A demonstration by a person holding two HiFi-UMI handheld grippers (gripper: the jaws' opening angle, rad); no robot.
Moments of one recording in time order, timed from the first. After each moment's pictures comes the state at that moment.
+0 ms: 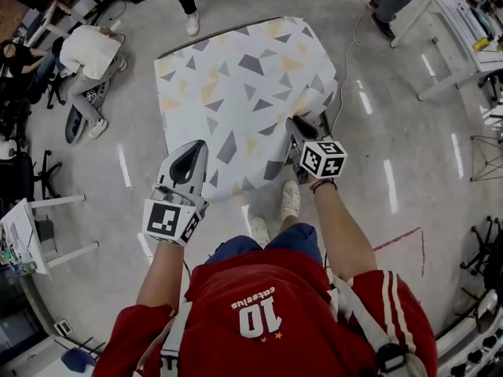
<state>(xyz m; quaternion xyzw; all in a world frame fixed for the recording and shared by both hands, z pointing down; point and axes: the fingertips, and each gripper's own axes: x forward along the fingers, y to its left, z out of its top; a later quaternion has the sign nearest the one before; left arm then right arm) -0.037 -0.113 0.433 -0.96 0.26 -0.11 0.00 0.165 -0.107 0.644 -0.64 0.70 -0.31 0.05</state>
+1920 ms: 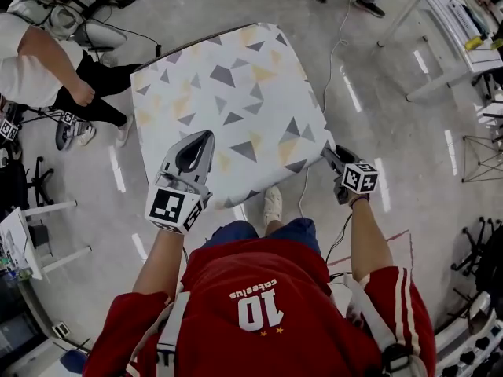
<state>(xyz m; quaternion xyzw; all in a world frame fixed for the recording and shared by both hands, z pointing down) 0.097 -0.123 0.452 -0.97 0.22 -0.11 0.00 0.365 0.033 0.757 -0.64 0.65 -0.40 -0.04</state>
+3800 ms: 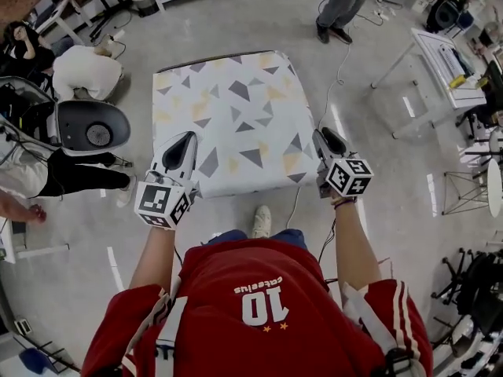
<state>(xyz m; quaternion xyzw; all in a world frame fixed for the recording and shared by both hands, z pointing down) -0.030 -0.121 0.401 -0.95 0.31 -0.05 -0.01 0.276 -0.042 0.519 -0.68 0.71 -0.20 0.00</state>
